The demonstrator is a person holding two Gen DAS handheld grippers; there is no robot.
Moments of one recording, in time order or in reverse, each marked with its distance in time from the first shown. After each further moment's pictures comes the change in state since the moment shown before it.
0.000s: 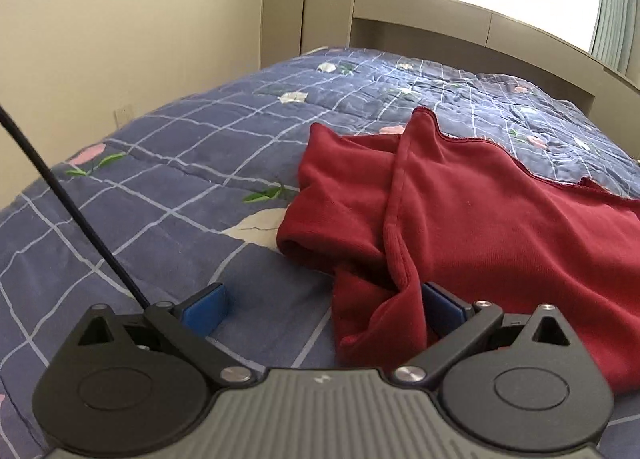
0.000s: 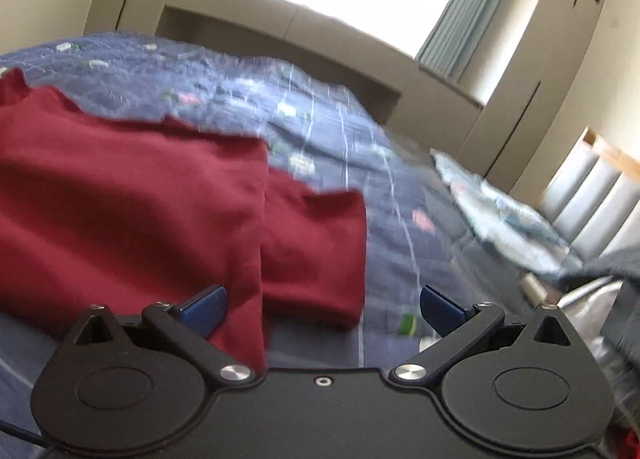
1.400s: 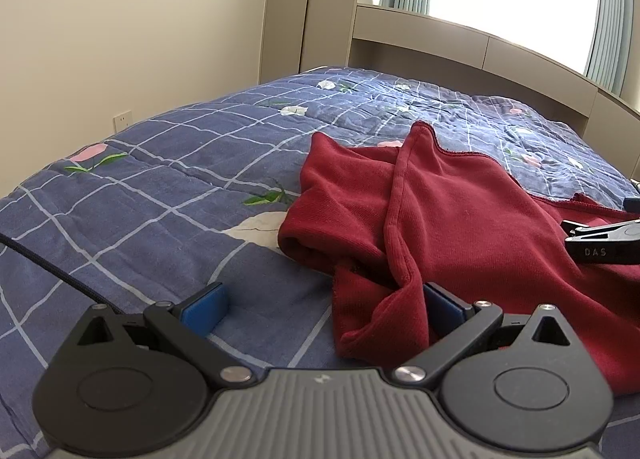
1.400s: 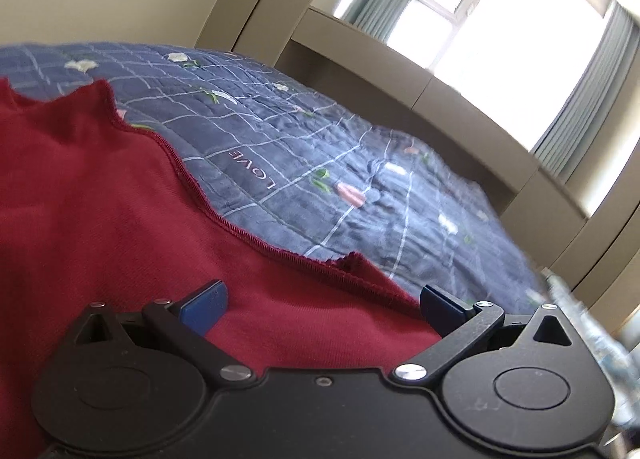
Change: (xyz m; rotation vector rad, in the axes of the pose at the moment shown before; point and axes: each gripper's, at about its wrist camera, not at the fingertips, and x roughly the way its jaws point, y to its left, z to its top) left arm -0.002 0.006 -0.013 -0.027 -0.063 -0.028; right arm 0.084 0.147 0.091 -0.271 -0.149 0.207
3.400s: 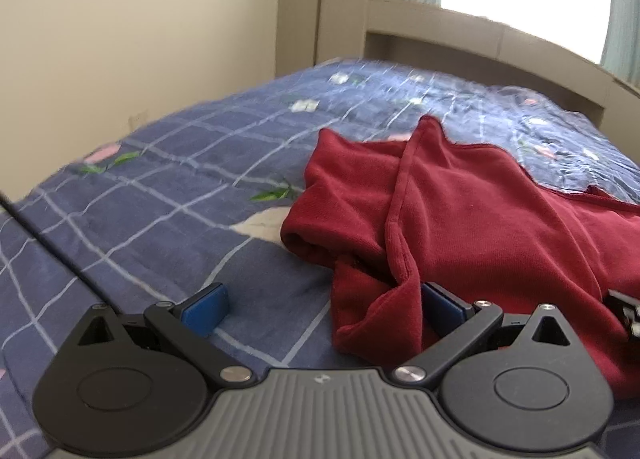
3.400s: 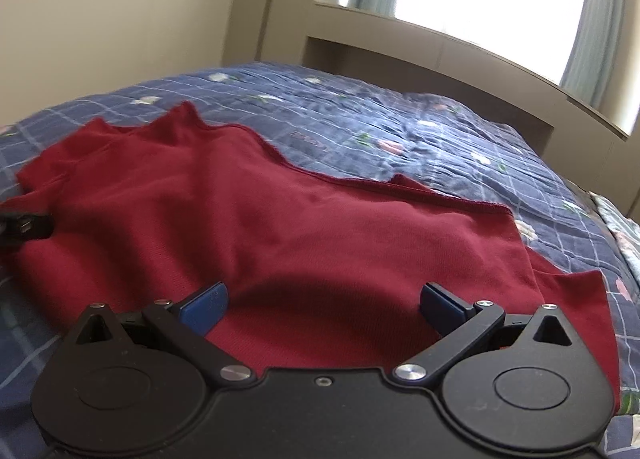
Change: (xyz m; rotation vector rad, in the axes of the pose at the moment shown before) left arm -0.003 -0.012 0.007 -0.004 0.052 0.073; right arm -0.101 -0.013 -0.053 0.248 0.033 0.271
